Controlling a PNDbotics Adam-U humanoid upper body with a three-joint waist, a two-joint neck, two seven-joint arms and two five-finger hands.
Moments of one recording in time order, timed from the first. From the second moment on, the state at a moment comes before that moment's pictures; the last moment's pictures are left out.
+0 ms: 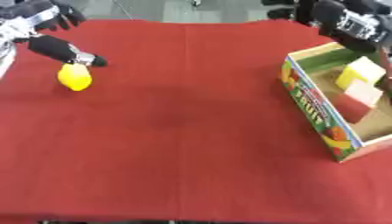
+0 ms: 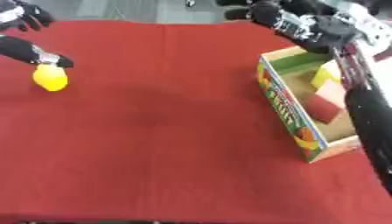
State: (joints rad) left arm -0.76 0.75 -0.24 -1.40 -0.62 0.21 -0.51; right arm -0.78 -0.44 0.25 -1.63 -0.37 -0.04 0.87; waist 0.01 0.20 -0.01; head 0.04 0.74
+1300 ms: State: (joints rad) left arm -0.83 0.76 -0.26 -1.20 -0.84 0.16 -0.59; right arm -0.79 -0.39 0.35 -1.61 -0.31 -0.04 0.91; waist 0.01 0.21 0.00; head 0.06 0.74
